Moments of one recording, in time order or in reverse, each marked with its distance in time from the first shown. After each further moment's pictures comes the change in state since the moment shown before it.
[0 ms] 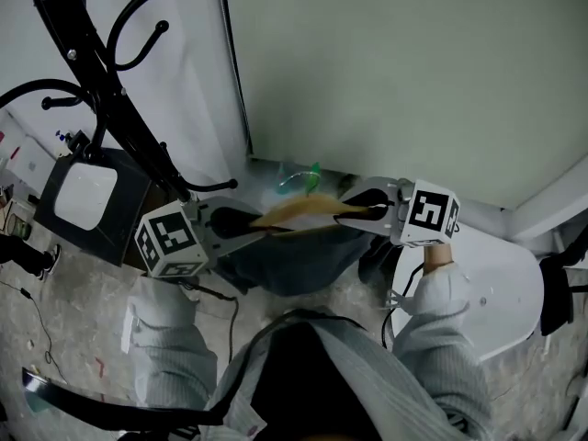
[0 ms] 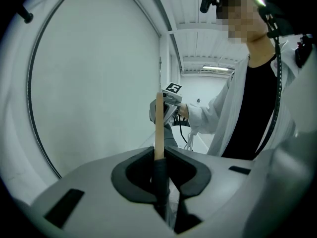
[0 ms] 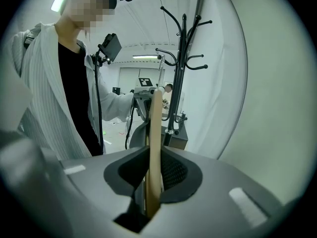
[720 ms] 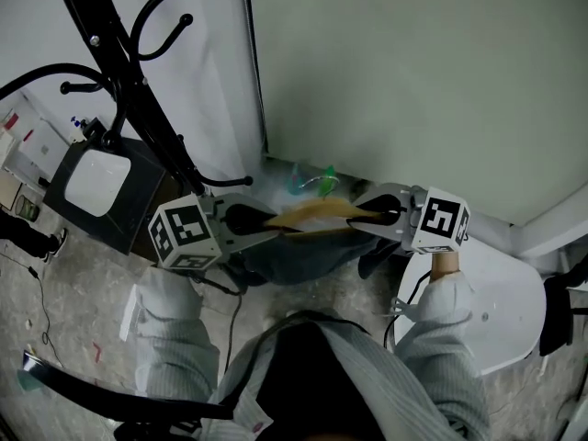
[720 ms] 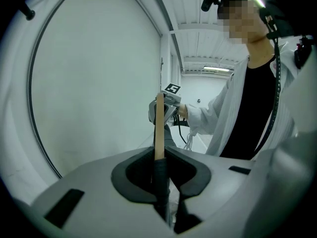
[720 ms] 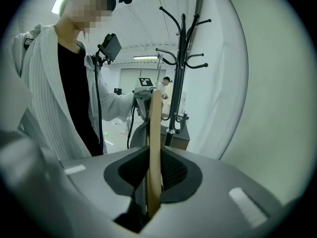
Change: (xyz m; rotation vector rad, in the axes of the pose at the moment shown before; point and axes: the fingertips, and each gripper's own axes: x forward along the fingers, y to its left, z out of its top) left arm 0.003 0.000 0.001 -0.012 0.000 0.006; right arm -0.001 -0.002 -0.003 -0.001 -0.004 0.026
